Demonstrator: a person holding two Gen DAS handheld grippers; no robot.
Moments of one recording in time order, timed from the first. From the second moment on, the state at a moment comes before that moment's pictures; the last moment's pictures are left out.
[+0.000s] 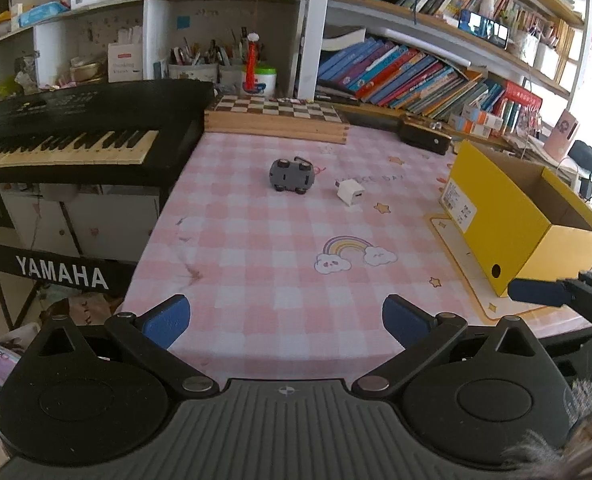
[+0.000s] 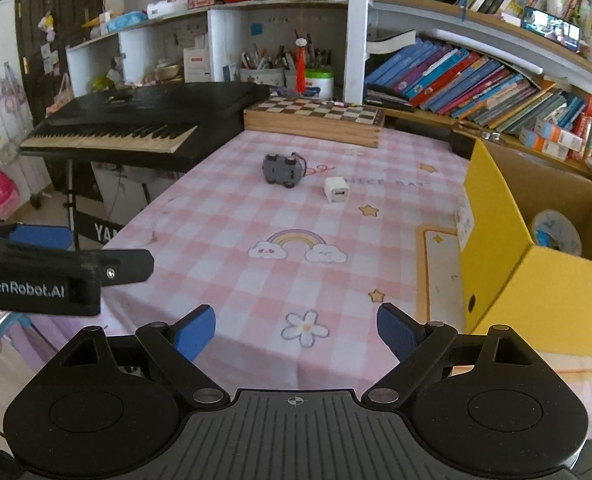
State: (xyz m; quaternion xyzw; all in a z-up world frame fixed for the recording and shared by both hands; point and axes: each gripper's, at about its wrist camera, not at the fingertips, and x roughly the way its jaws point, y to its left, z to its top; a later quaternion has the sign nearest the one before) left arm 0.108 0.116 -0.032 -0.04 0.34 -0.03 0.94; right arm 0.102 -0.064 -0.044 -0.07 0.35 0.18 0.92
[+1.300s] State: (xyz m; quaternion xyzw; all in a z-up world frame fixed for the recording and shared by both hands) left arm 0.357 0.091 -0.064 -0.03 0.36 -0.02 0.93; right arm 0.319 -0.042 -0.088 -0.07 0.37 0.22 0.90
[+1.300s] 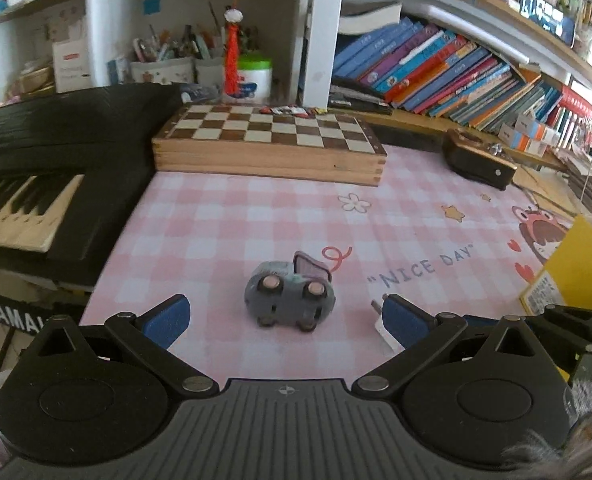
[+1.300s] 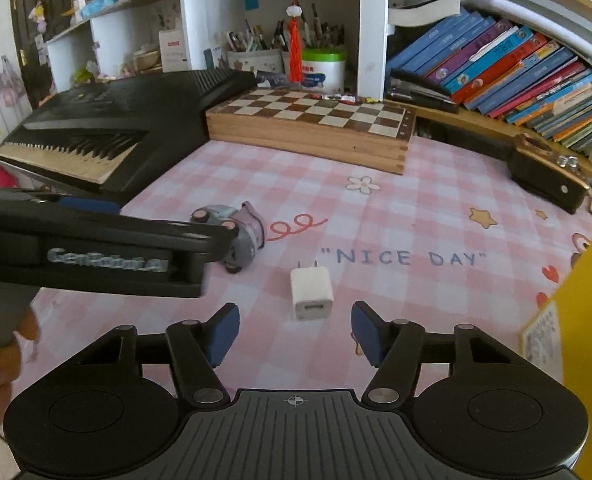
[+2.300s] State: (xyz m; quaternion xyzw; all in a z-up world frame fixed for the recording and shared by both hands) left arm 0.381 0.113 -0.073 -0.10 0.38 -0.01 0.92; right arm 0.352 -0.040 -0.111 -0.06 0.38 0.21 0.90
